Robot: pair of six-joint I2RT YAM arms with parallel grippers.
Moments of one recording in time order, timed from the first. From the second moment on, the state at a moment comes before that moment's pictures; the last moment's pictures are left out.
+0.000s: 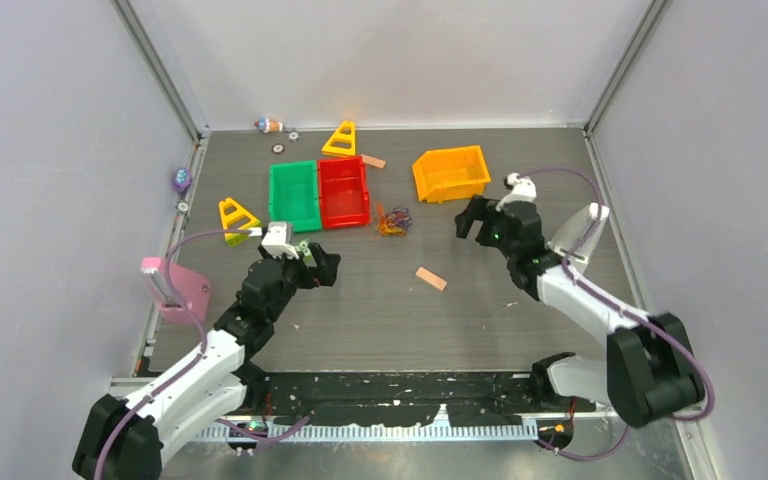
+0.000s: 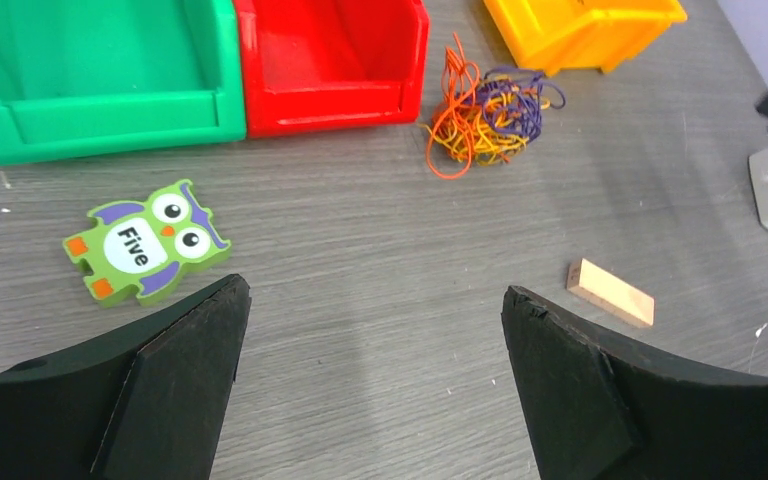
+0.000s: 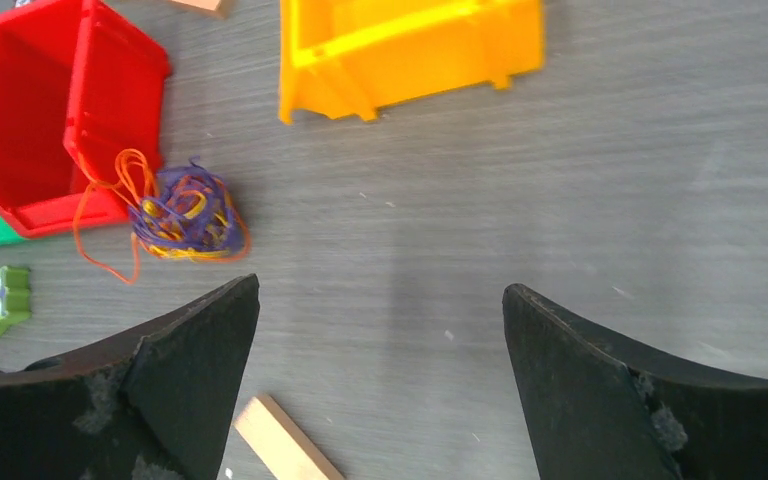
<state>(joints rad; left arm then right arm) -0.49 0.77 0.28 0.26 -0.15 -0.43 0.30 1.16 0.54 0.23 0.10 0.43</state>
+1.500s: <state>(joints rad) -0.57 1.34 0.55 0.42 0.13 -0.37 0.55 1.57 0.67 0.40 -0.29 0.37</state>
